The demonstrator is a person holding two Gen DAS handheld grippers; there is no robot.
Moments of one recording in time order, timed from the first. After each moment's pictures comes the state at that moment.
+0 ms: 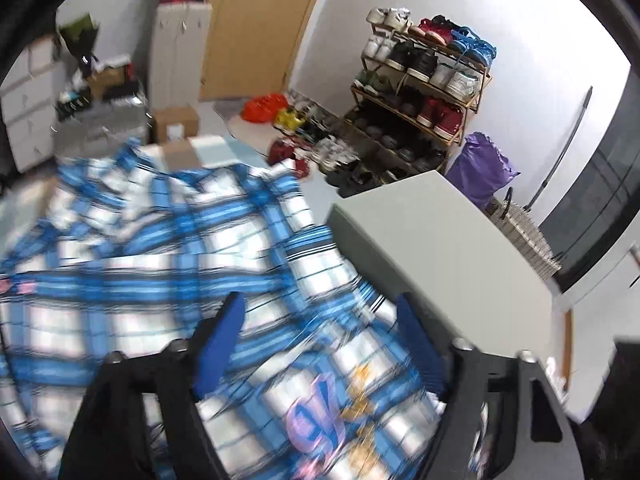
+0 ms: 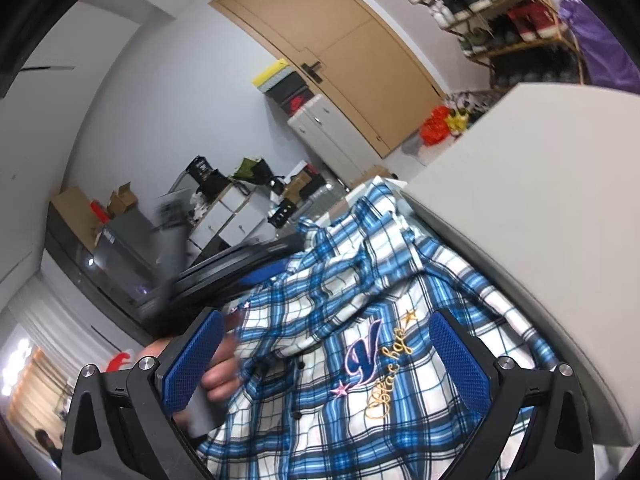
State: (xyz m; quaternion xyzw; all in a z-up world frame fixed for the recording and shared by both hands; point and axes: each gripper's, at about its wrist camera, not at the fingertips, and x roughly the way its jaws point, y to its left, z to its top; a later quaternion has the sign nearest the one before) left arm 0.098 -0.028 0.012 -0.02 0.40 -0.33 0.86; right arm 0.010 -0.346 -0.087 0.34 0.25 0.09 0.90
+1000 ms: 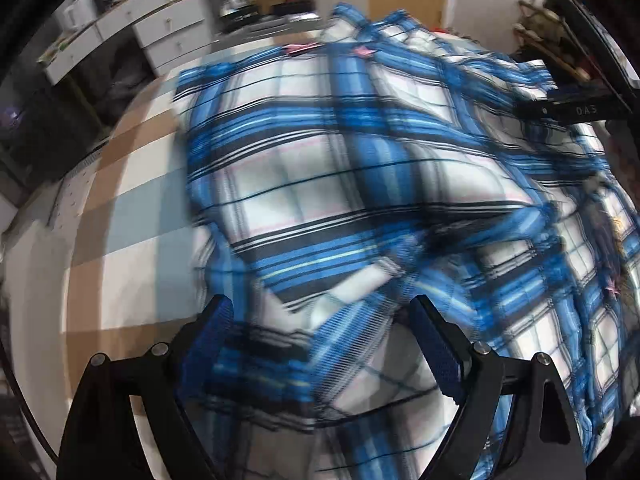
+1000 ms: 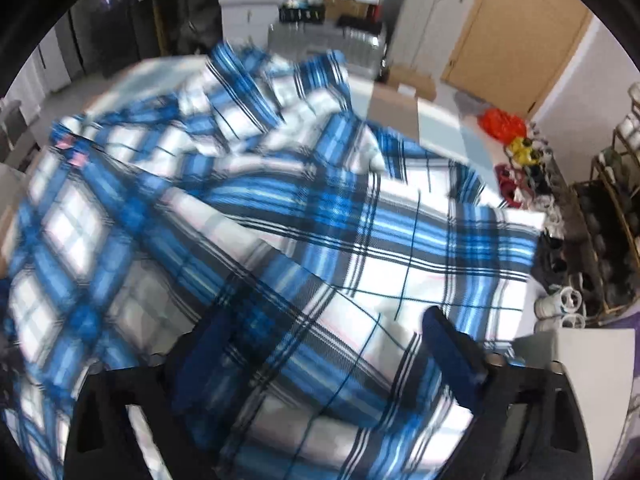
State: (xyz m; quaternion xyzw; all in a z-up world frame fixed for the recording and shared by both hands) left arm 0.101 0.096 -0.098 0.07 0.51 -0.06 0.85; right arm 0.317 -0.180 -0.159 -0.15 0.51 0.11 0.84
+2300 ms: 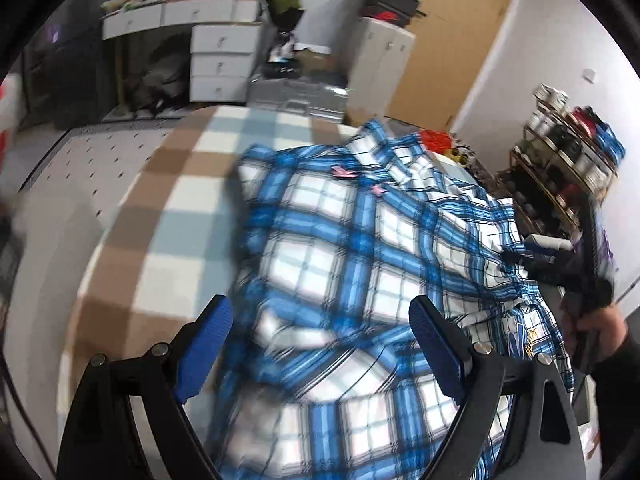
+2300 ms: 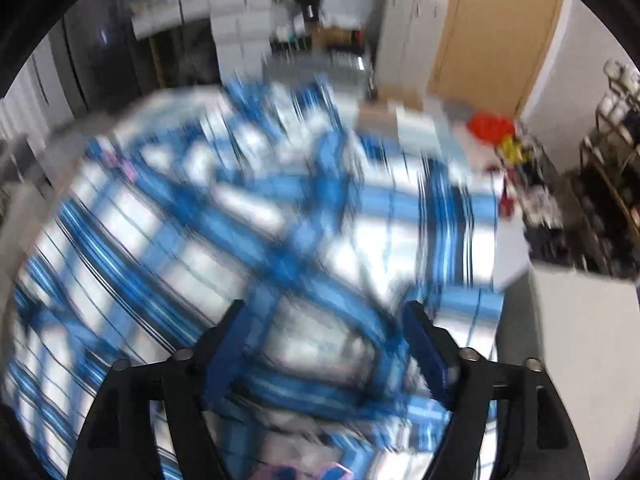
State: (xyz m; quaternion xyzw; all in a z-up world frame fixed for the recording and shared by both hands) left arm 0.092 0.150 -0.053 -0.13 0.40 -0.12 0.90; right arm 0.250 -0.187 -0.115 -0.10 0.44 0.11 0.88
